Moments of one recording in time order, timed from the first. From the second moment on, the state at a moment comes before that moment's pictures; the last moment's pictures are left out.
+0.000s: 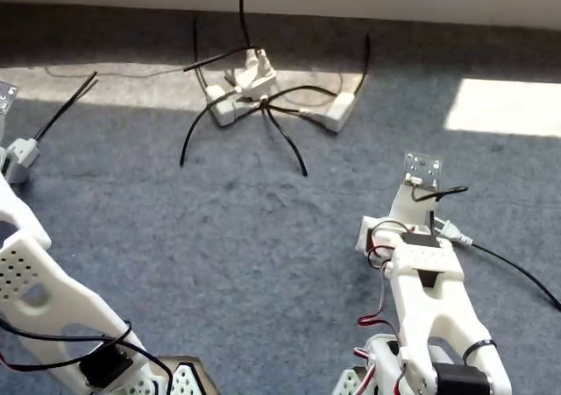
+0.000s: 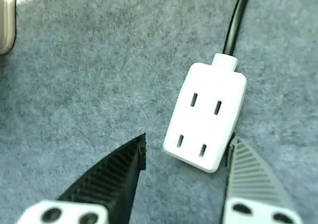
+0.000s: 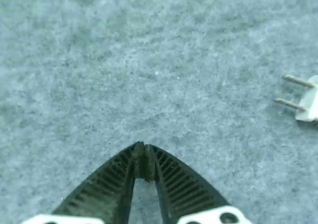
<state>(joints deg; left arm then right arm) -47.2 49.3 -30.9 49.1 -53.5 1.6 -26.4 68.2 29.8 -6.1</state>
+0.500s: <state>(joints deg) -42.7 49.6 -31.2 49.7 -53.9 1.5 -26.4 68.2 29.8 -6.1</state>
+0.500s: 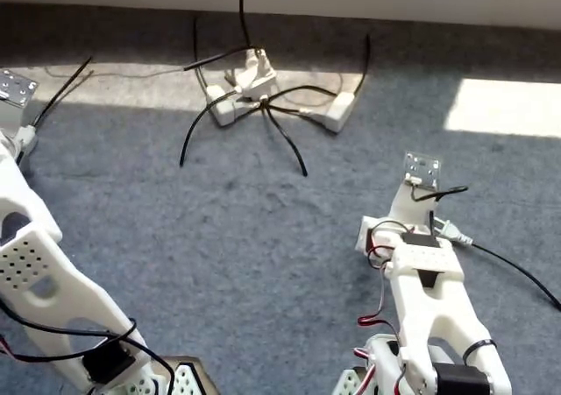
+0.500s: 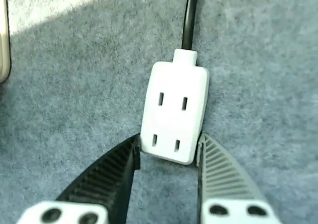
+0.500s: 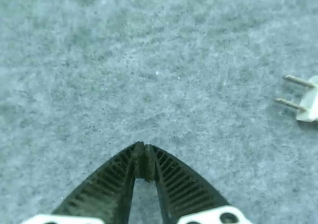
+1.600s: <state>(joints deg) -19.1 20.0 -28.8 101.0 -15.7 1.5 -26.4 68.2 29.8 -6.1</state>
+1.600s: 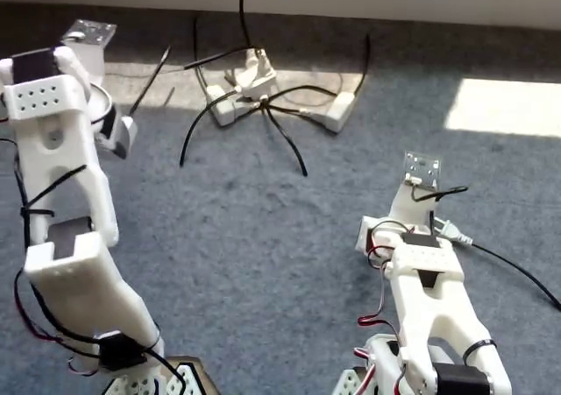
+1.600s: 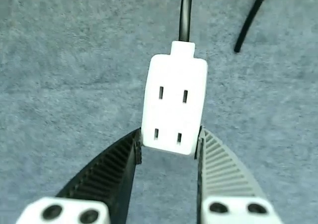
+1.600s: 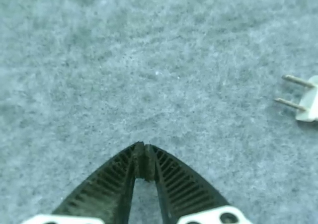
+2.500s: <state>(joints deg) 4.0 -12.4 22.3 77.1 66.0 1.5 -26.4 68.3 29.8 -6.1</state>
